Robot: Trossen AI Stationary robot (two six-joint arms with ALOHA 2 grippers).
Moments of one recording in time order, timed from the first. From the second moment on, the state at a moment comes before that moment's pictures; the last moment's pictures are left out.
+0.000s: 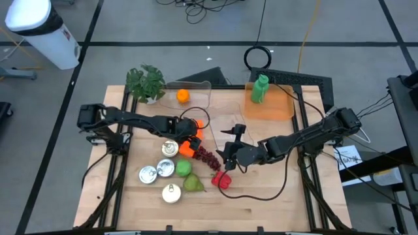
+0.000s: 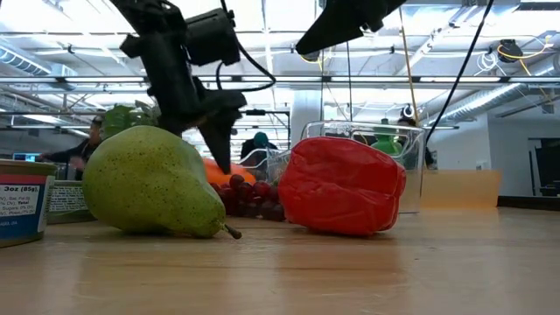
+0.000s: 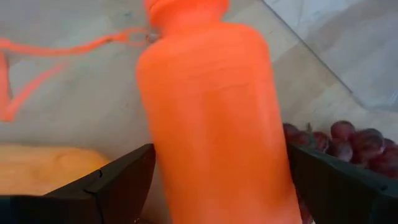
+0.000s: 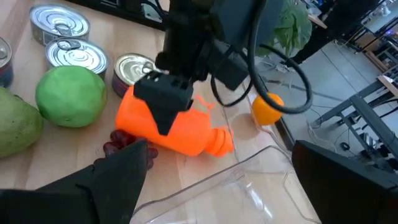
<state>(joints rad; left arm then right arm) 0.08 1.63 0.94 -0.49 -0.08 -0.91 0.32 1.52 1.09 -0.14 0.73 -0.07</state>
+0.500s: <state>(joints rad) 0.07 1.70 0.94 -0.41 -0.10 -0.77 0.32 1.52 1.09 -0.14 0.73 -0.06</state>
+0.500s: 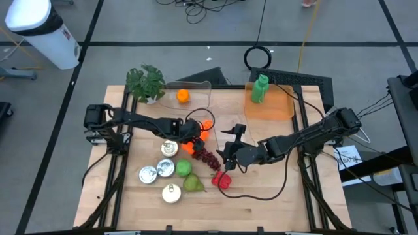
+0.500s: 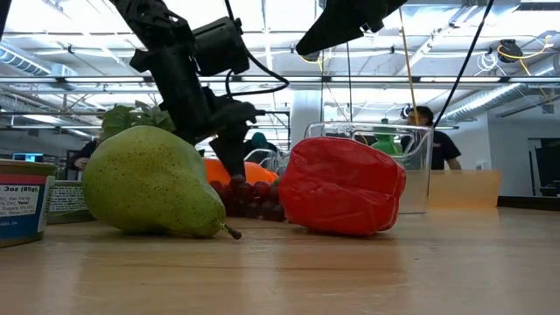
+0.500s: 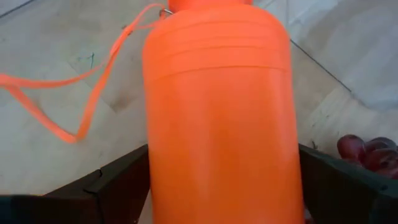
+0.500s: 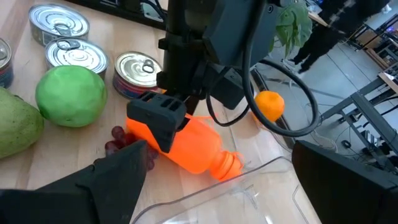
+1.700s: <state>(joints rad) -0.26 1.30 0.84 0.14 -0.47 -0.09 0.19 1.25 0.67 0.47 0.49 0.03</state>
